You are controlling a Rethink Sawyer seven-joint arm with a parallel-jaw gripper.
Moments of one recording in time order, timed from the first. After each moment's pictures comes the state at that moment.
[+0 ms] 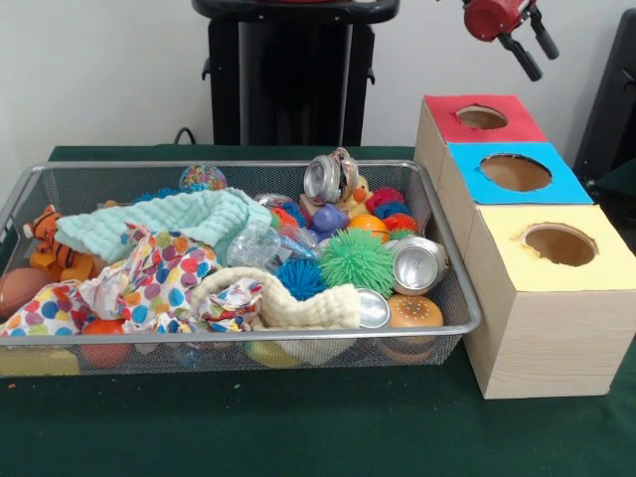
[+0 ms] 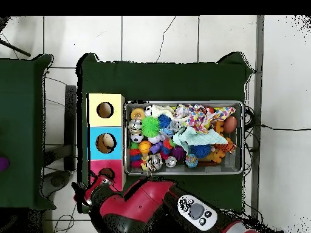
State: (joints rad) arm -0.61 -0.82 0.85 2.39 -0.69 -0.22 1.58
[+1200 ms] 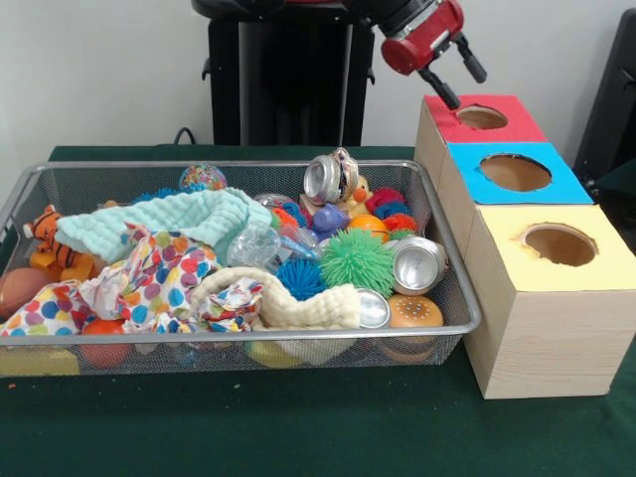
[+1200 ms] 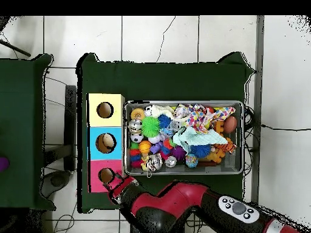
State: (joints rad) arm -0.90 -0.55 0.84 2.38 -0.80 -0.13 1.58
